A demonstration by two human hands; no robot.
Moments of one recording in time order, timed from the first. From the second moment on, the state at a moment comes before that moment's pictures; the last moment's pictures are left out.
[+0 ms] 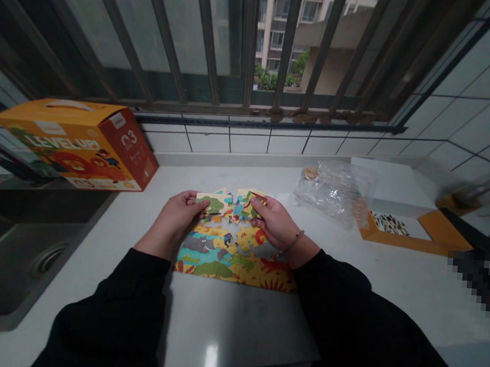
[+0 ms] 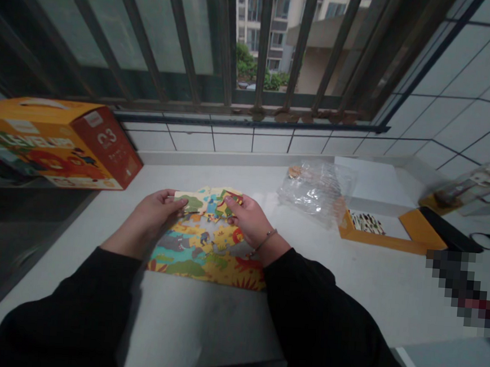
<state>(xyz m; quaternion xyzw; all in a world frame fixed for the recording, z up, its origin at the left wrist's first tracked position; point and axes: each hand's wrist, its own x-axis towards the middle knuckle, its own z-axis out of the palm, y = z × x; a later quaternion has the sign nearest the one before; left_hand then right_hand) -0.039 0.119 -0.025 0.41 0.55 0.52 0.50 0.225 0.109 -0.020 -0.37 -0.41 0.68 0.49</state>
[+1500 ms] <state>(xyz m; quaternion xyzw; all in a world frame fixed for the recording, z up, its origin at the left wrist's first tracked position) -0.026 0.109 -0.015 0.37 0.45 0.45 0.68 0.223 0.109 -0.019 -0.27 -0.38 0.70 0.54</state>
